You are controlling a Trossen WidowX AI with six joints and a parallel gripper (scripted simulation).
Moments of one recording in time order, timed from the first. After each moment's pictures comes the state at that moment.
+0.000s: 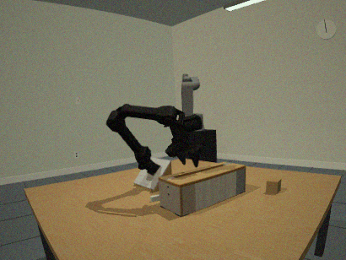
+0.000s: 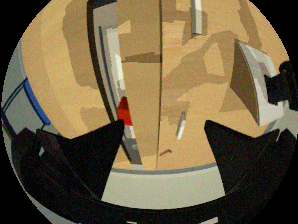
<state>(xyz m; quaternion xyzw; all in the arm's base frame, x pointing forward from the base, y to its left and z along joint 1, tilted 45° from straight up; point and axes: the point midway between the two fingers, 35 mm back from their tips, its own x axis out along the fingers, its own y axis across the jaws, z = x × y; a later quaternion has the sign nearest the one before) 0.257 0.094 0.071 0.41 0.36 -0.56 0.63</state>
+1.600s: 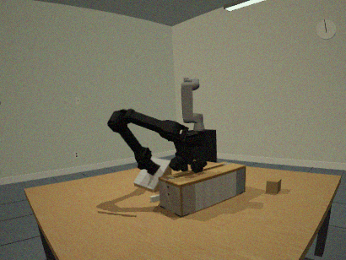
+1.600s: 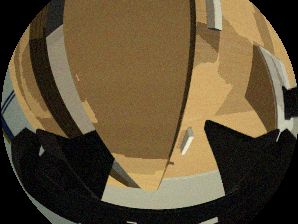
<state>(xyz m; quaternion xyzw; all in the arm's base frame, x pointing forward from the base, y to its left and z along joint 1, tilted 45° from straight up) 0.268 0.060 0.020 0.41 0.36 -0.55 0.63</state>
